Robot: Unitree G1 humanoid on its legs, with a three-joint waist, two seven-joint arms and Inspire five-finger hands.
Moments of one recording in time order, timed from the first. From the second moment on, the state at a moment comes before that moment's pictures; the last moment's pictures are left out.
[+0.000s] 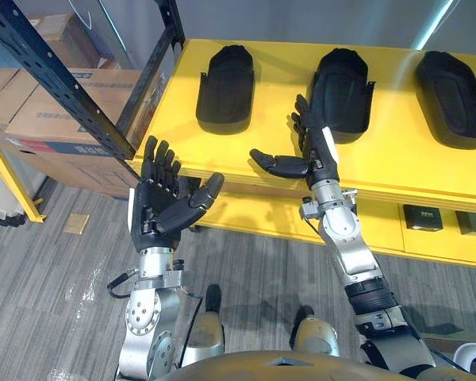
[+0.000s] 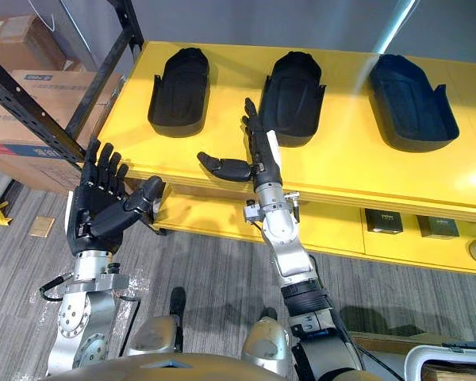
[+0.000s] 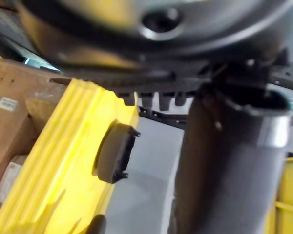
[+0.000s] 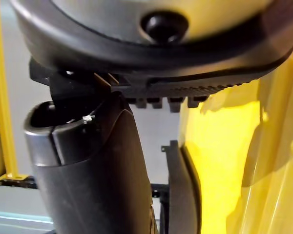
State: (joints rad) left arm 0.34 0.07 -0.15 -0.40 -0.36 -0.26 0.11; right arm -0.31 -0.17 0.12 0.12 0.01 -0.14 -0.10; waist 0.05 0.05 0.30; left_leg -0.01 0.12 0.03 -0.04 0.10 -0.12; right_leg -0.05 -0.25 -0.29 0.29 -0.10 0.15
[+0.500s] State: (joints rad) left arm 0.34 0.08 -0.15 -0.40 -0.36 -0.26 0.12; right arm -0.31 -0.16 0.06 0.16 0.01 -0.13 -0.22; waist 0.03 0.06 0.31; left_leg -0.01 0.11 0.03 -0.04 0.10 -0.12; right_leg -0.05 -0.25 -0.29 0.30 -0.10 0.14
